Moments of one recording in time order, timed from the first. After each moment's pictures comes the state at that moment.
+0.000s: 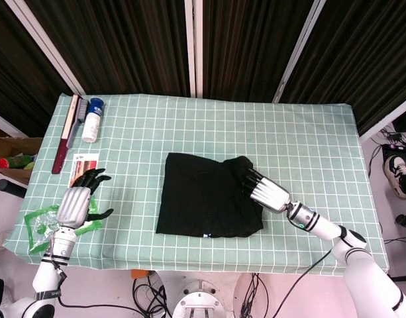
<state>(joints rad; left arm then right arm) -0.30 -1.36 -0.10 -1.69 1.36 1.31 0.10 0.69 -1.86 -0.16 -0.31 -1.89 1.47 0.36</state>
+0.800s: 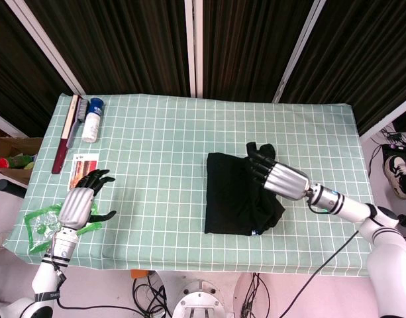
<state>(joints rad) -0.30 -1.34 -0.09 -1.72 1.38 1.30 0.09 0.81 -1.65 -0.19 -0.37 -1.94 1.64 0.27</state>
